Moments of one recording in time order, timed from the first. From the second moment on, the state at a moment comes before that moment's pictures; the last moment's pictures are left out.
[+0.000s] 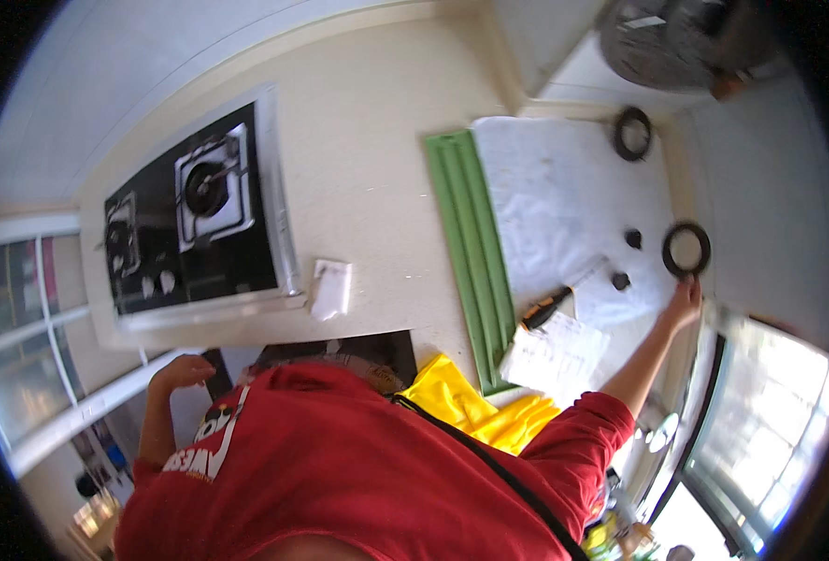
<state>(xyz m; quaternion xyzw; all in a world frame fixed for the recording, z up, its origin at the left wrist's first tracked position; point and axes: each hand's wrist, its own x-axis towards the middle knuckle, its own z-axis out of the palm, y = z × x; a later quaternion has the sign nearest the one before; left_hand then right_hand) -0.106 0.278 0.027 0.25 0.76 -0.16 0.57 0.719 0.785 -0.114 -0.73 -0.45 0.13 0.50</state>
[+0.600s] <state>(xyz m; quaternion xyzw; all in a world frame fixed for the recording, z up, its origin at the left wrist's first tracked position) 0.014 0.510 0.187 0.79 0.51 0.35 0.01 0.234 0.599 0.114 -0.22 -0.37 0.78 0.45</state>
